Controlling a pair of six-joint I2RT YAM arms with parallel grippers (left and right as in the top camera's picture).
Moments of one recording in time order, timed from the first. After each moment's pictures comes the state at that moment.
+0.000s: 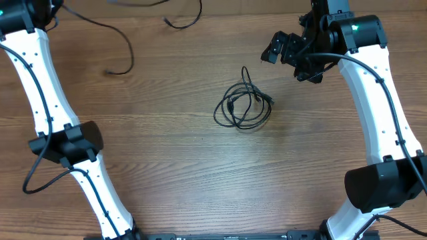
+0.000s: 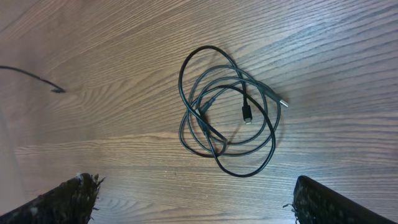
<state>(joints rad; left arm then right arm) 0.32 2.44 2.93 -1.14 0.06 -0.65 0.16 1.87 1.99 -1.28 -0.33 0.49</state>
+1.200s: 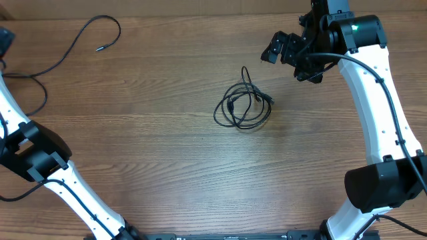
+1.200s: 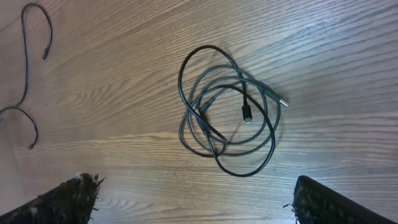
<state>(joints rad) 0.64 2.50 2.62 -0.89 0.05 -0.47 0.16 1.87 1.99 -1.28 -0.33 0.49</state>
